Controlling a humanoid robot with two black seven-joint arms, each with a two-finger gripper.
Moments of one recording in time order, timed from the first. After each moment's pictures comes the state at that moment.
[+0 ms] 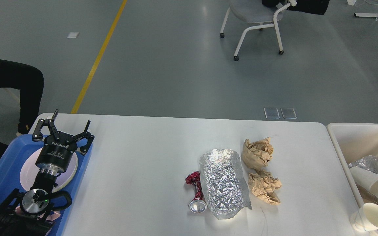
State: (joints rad) left arm -0.34 0.16 -1.43 -0.63 0.10 -0.71 -0.11; right arm 0.58 -0.41 -0.85 0.05 0.28 0.04 -0.31
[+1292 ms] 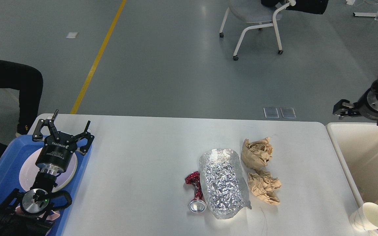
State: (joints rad) left arm -0.34 0.16 -1.43 -0.63 0.10 -0.71 -0.11; right arm 1.71 -0.51 -1.14 0.92 -0.27 0.49 -0.33
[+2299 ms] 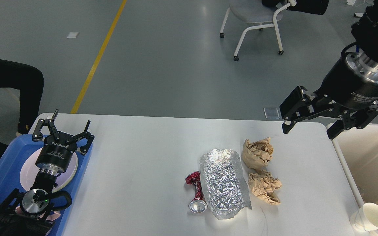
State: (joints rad) left arm -0.34 0.16 -1.43 -0.63 0.10 -0.71 -0.11; right arm 2.46 -0.42 -1.23 1.53 0.16 0.96 -0.32
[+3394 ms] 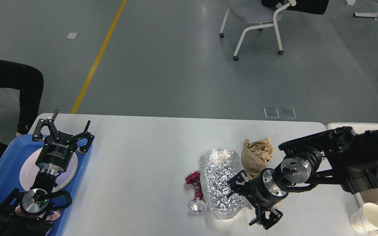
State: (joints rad) left arm -0.34 0.16 -1.43 -0.63 0.10 -0.71 -0.11; right arm 1.40 -0.34 -0.71 1.43 0.52 0.06 -0.40
